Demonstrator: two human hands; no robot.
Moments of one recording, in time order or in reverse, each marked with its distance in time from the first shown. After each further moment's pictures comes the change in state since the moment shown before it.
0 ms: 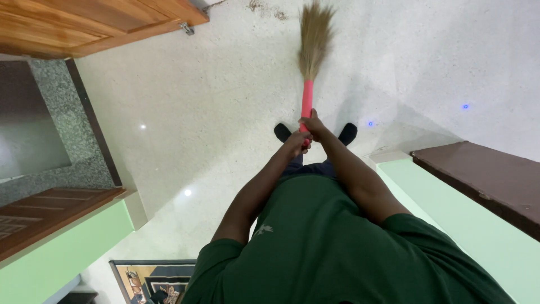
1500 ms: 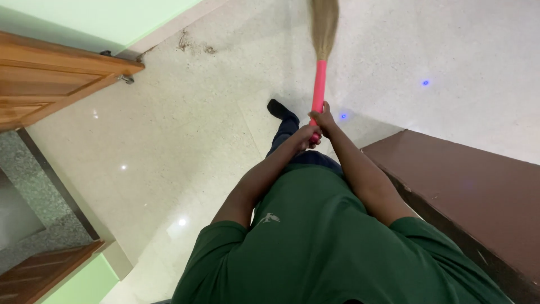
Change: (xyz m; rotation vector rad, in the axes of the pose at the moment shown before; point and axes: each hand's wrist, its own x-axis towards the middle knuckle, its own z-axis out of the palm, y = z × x) left_hand 0.151 0.036 0.323 0.279 -0.246 -0.171; right_hand -0.036 -0.100 -0.341 0.079 0.278 -0.208
